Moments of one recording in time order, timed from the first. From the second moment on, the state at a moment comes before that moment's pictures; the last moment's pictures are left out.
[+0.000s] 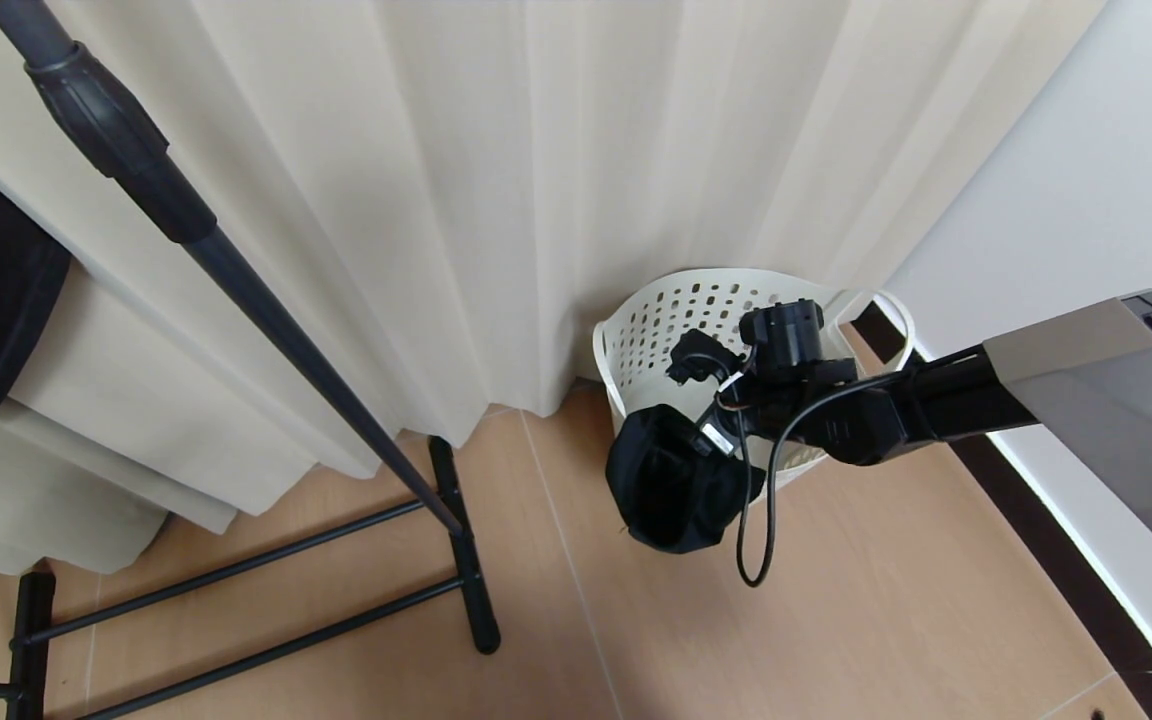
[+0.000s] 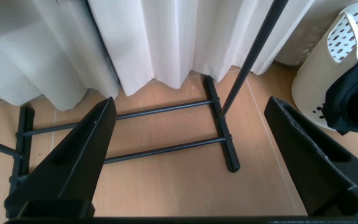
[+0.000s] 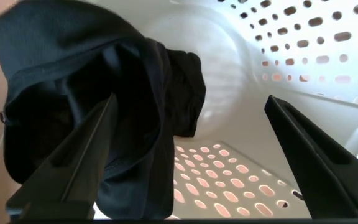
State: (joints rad) left arm 0.00 0.00 0.00 -0.02 0.15 -0.06; right arm 0.39 2.27 -1.47 -0.23 -0.15 -0.56
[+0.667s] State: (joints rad) left arm 0.00 0.00 0.00 -0.02 0.15 -0.06; right arm 0.37 2.35 -1.52 -0.28 -0.17 -0.55
